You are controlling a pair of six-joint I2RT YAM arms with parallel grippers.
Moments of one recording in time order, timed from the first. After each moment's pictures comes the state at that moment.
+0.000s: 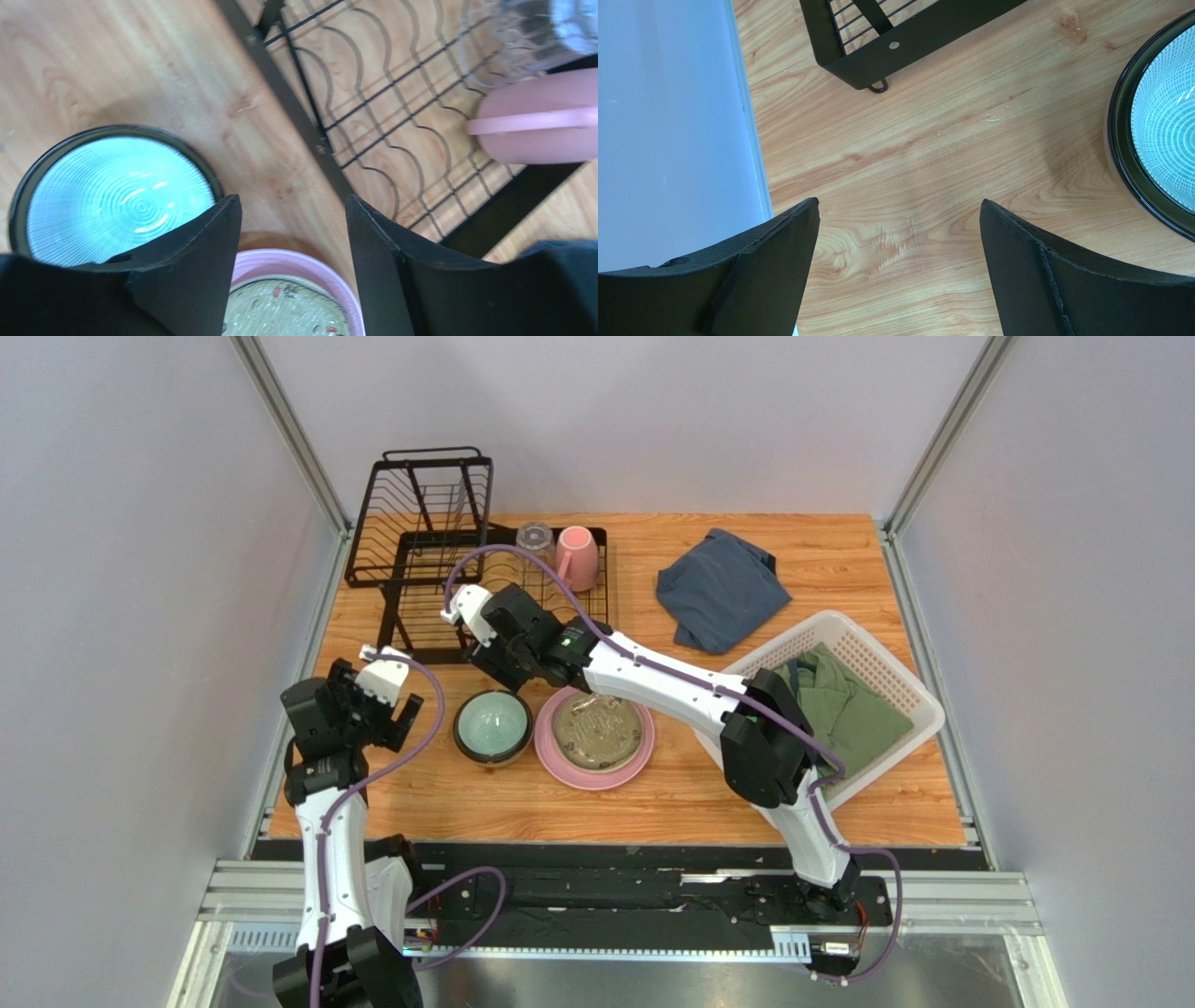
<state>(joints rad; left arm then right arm) 0.38 0.73 0.47 -0.30 0.41 0.70 1.00 2.13 1.92 -0.48 0.17 -0.19</state>
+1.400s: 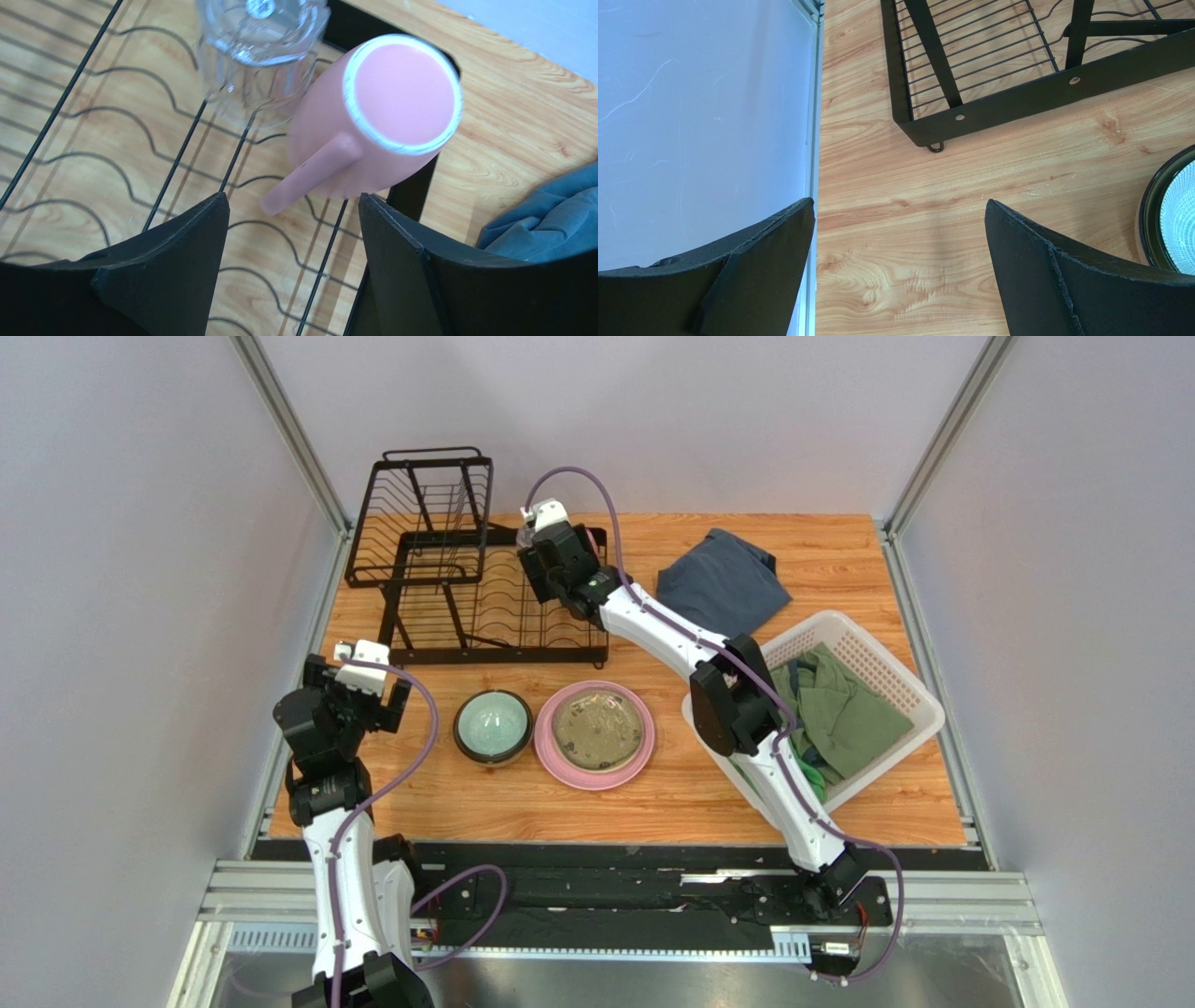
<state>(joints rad) 0.41 0.62 0.41 -0.07 0.38 0.52 0.73 2.47 2.26 -0.33 0.40 0.04</state>
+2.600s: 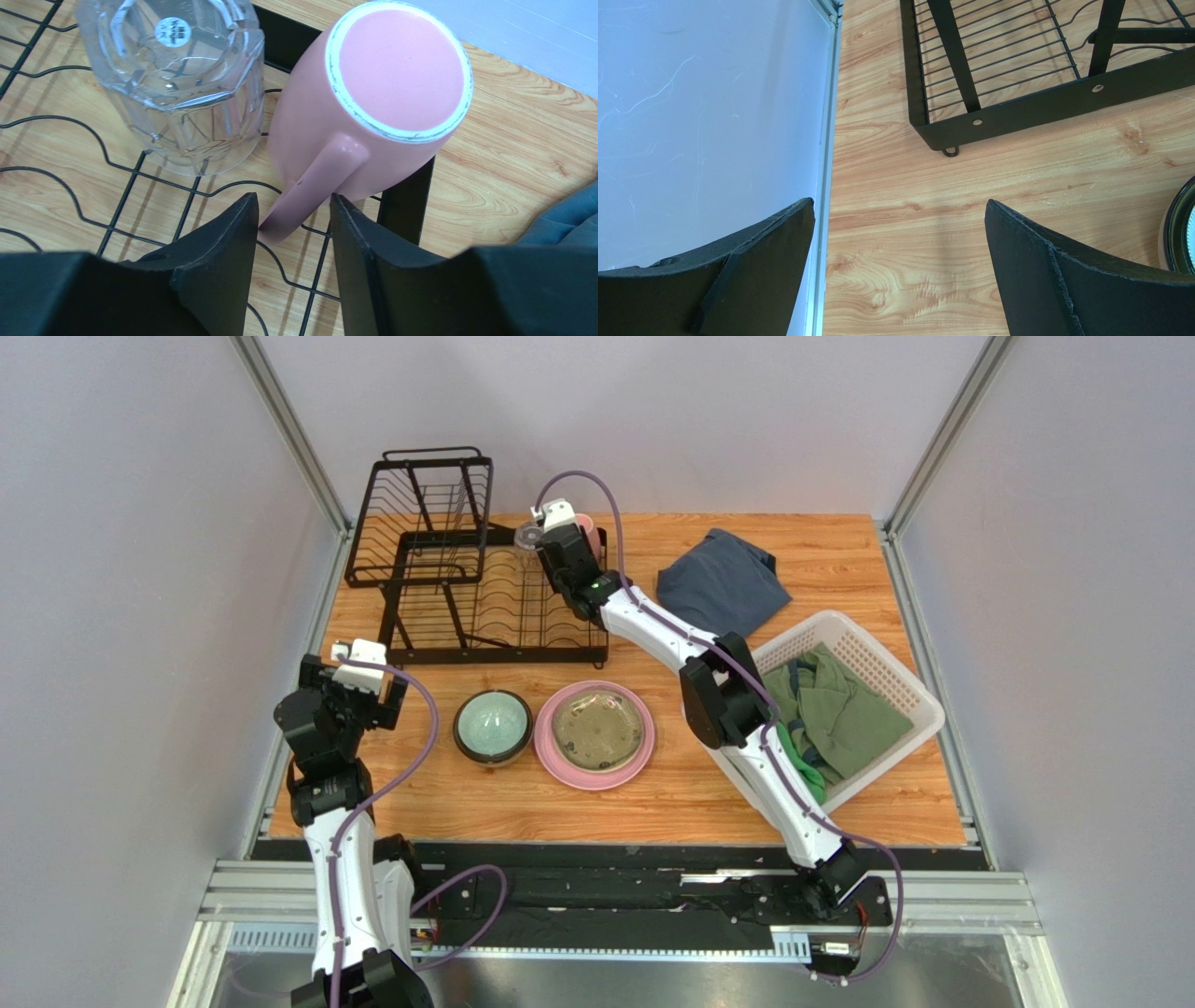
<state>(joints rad) 0.41 0.62 0.39 -0.01 0.34 0.51 0.69 2.60 2.35 -0.21 0.44 0.01</state>
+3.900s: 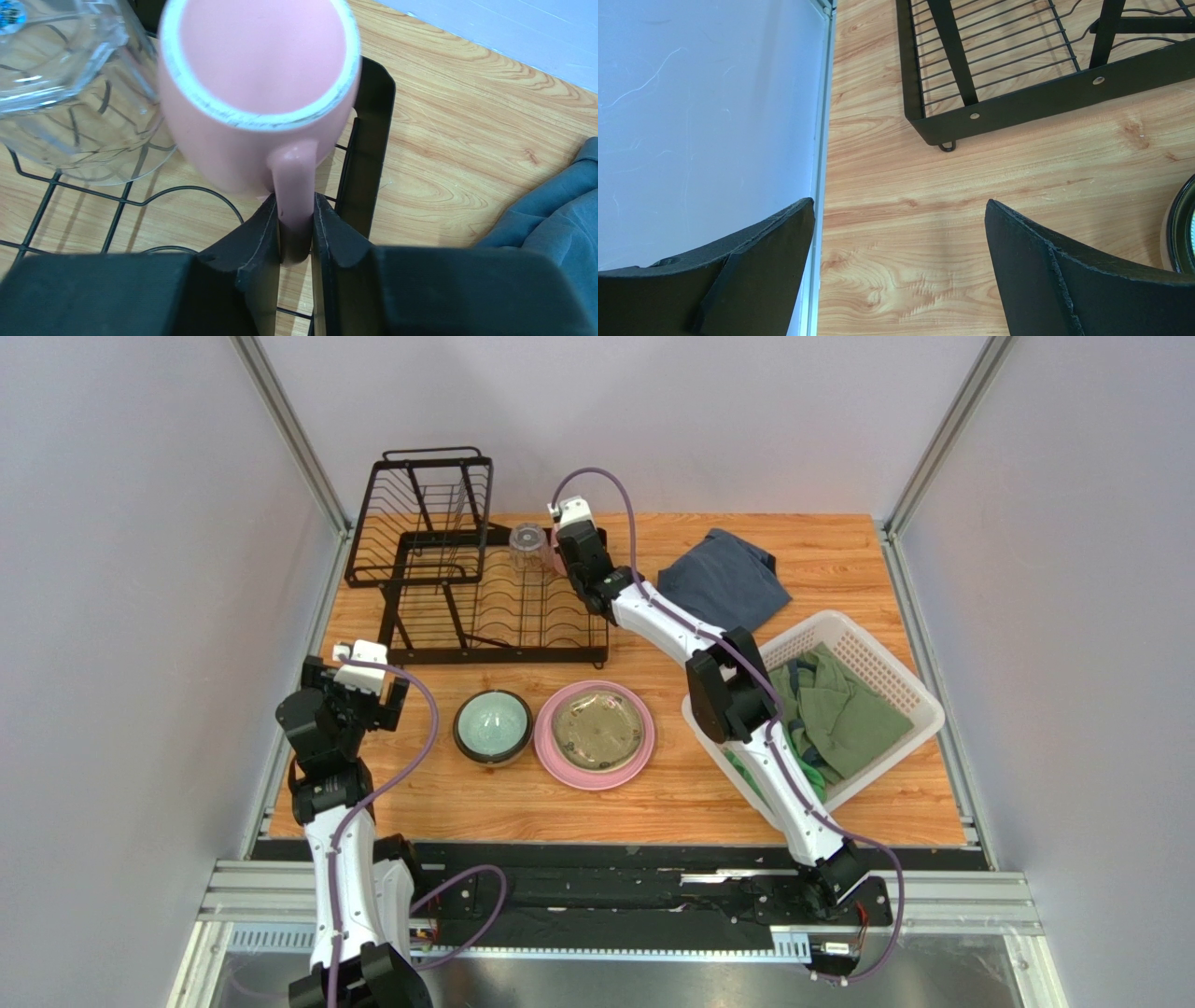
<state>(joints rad) 0.41 0.64 0.38 0.01 0.34 0.51 0.64 2.60 2.32 -0.21 0.44 0.00</state>
